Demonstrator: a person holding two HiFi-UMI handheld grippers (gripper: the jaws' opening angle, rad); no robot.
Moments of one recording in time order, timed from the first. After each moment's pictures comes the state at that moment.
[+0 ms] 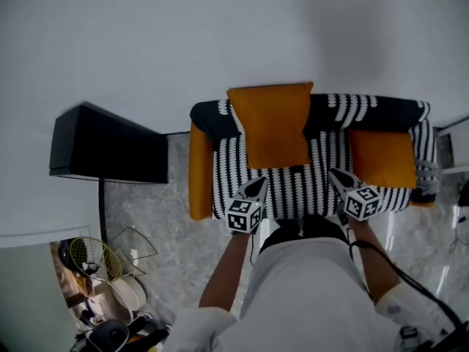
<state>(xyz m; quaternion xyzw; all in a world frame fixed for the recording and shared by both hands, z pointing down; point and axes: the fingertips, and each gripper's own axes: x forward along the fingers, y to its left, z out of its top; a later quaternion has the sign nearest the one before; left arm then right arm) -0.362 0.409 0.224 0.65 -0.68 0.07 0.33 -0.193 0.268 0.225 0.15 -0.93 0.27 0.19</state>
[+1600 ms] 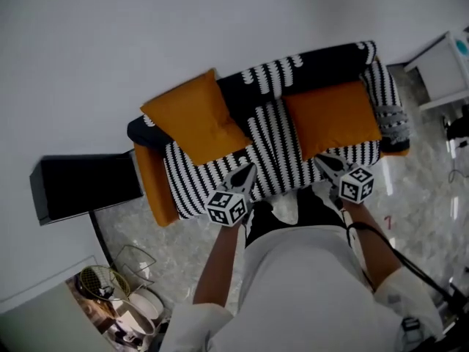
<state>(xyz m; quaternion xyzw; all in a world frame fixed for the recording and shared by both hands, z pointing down) -0.141 0.262 0.215 0.74 -0.58 0.04 0.34 0.035 0.180 0.248 0.17 -0.91 0.35 0.16</state>
